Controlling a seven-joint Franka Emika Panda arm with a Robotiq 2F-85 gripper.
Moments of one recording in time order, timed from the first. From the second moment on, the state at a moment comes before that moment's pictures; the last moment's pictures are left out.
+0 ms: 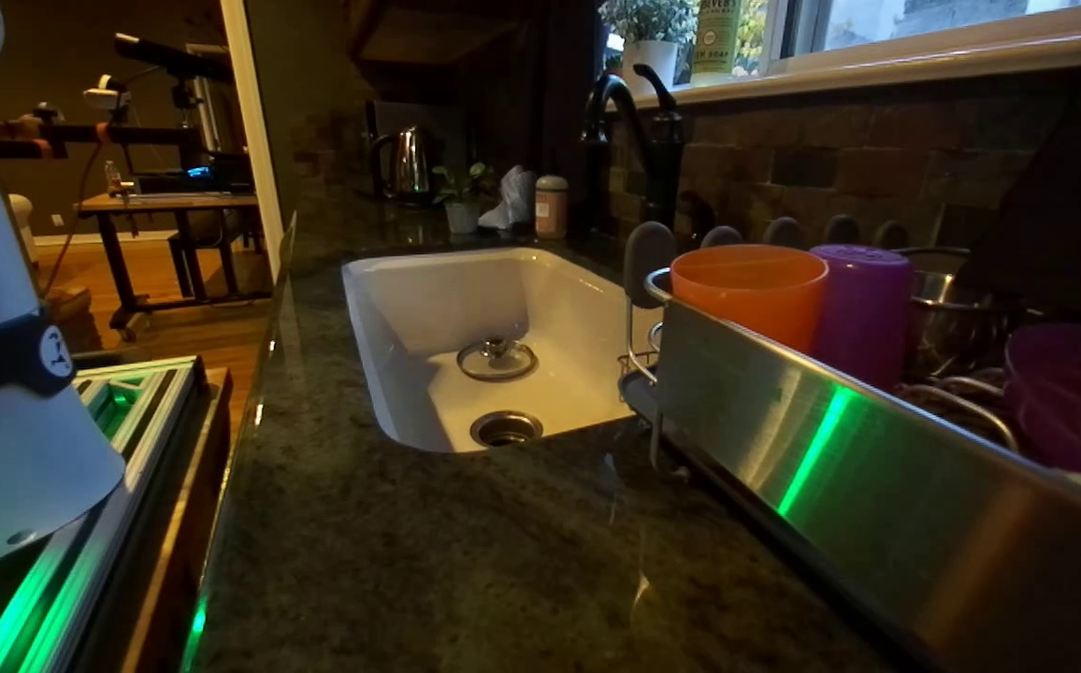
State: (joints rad) arm -0.05 -0.89 -0.25 -2.54 0.13 1.92 -0.17
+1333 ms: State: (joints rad) arm -0.16 -0.44 -0.50 -2.52 -0.05 2.32 -0.53
